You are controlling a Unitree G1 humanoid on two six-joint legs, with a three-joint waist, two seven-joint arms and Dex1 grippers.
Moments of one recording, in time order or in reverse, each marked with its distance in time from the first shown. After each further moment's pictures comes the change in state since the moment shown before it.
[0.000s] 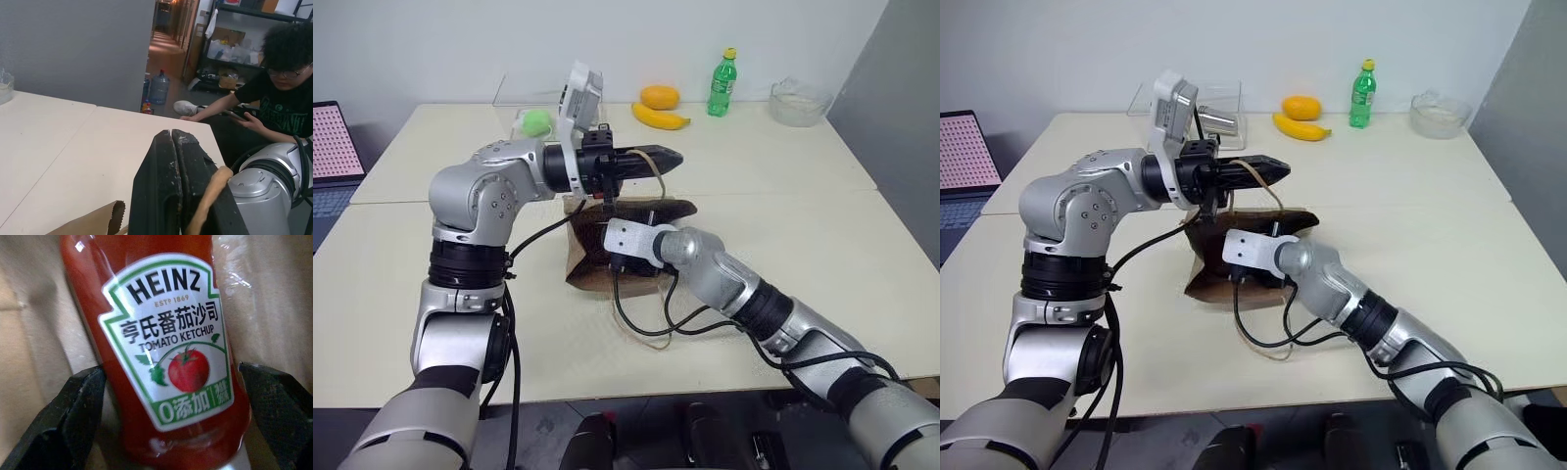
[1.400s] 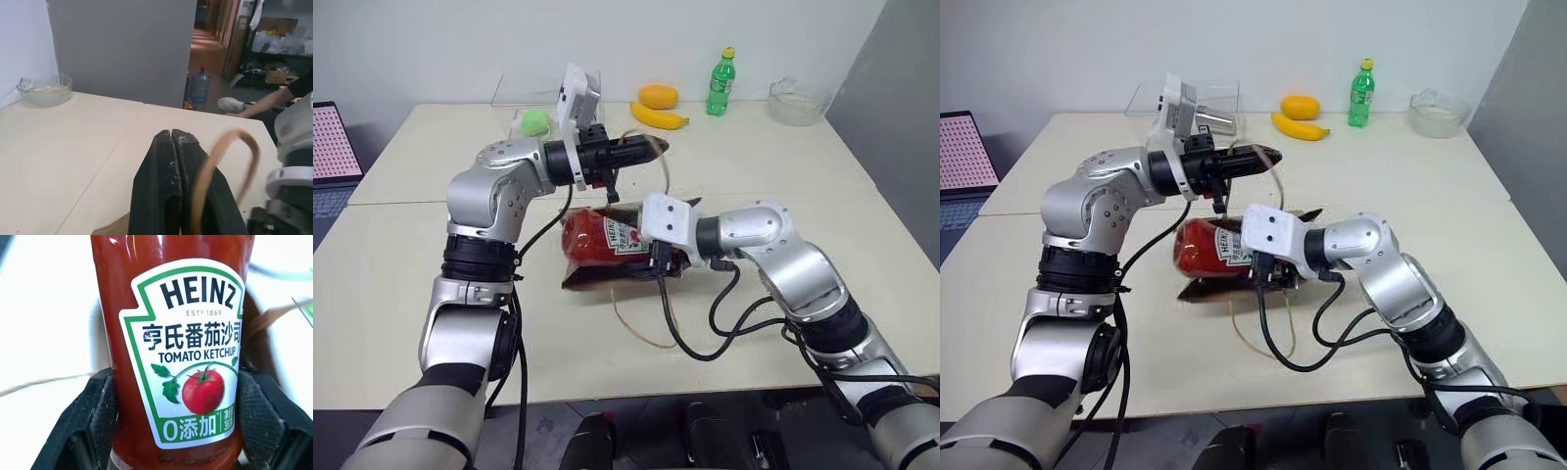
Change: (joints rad) left arm -0.021 -0.043 -0.004 0.168 0.165 -0.223 0.029; right arm 0.152 -0.176 -0.387 -0.598 0.388 0.090 0.468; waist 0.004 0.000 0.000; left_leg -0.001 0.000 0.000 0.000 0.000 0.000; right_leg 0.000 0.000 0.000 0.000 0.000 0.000
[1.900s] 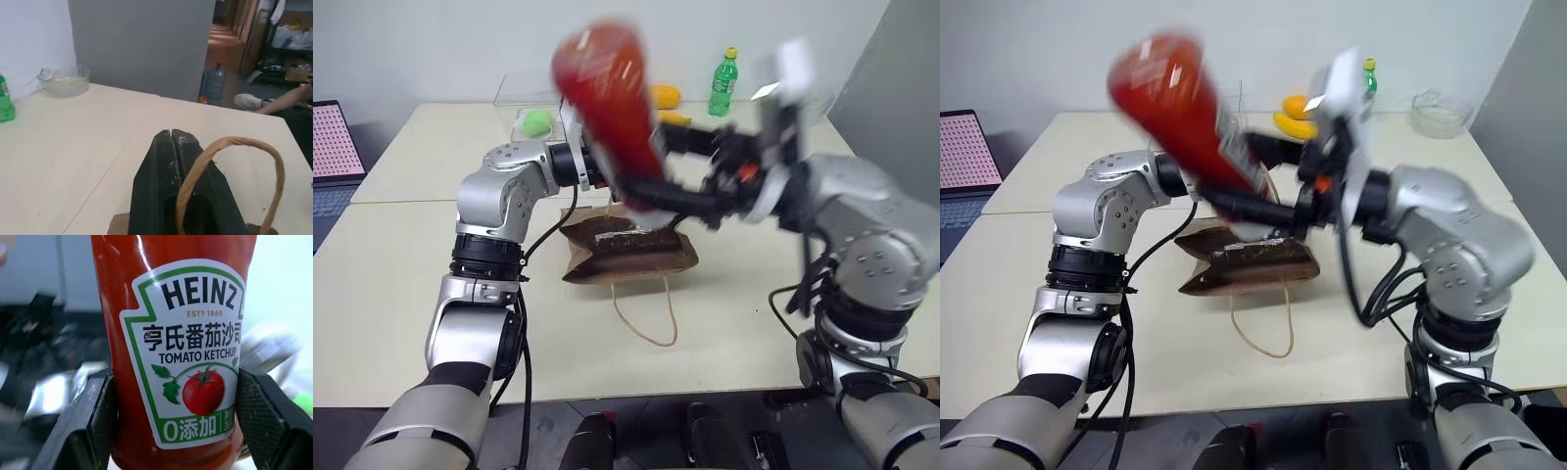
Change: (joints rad) left arm -0.016 -0.025 -0.012 0.070 0.065 -0.043 0.040; right arm -0.114 0.058 -0.625 -0.227 0.611 0.383 -0.273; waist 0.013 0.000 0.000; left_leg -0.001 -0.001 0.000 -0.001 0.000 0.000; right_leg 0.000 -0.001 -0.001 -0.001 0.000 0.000
